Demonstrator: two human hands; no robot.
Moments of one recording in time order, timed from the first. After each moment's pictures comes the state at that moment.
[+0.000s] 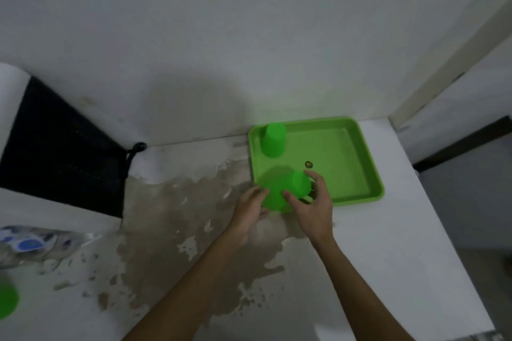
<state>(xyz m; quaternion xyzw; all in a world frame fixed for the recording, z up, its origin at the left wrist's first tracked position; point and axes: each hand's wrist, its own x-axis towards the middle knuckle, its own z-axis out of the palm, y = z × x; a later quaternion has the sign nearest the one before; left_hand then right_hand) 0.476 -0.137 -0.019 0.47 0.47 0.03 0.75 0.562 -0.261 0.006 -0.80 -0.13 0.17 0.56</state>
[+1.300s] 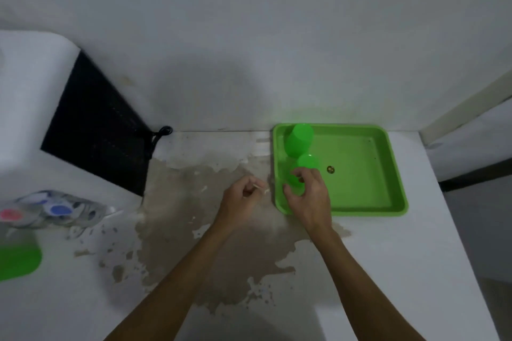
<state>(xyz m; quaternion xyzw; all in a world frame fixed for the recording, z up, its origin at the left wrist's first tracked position) 0.426 -0.092 -0.017 0.69 0.41 0.14 0.58 0.558 -0.211 0.006 -0.87 -0.33 0.10 0.36</state>
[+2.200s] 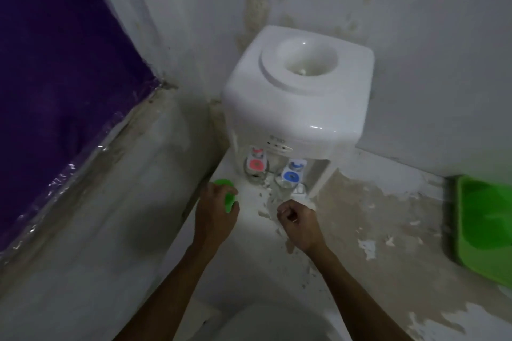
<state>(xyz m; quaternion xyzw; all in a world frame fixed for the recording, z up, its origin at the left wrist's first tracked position) -0.033 0.059 0.002 0.72 0.62 0.23 0.23 0.173 -0.011 -0.010 -0.74 -0.48 0.34 0.32</state>
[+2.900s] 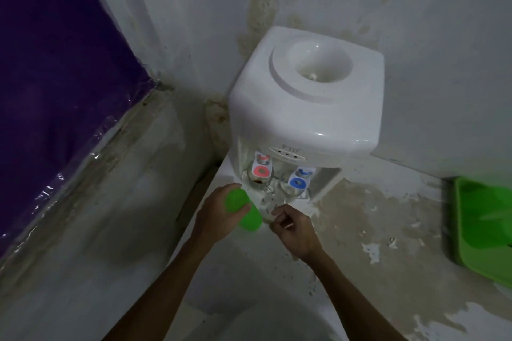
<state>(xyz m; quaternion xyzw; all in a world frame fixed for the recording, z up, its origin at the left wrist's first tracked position) -0.045 0.098 -0.013 0.71 0.58 0.19 0.37 0.152 0.002 -0.023 -0.72 -0.47 0.38 0.34</state>
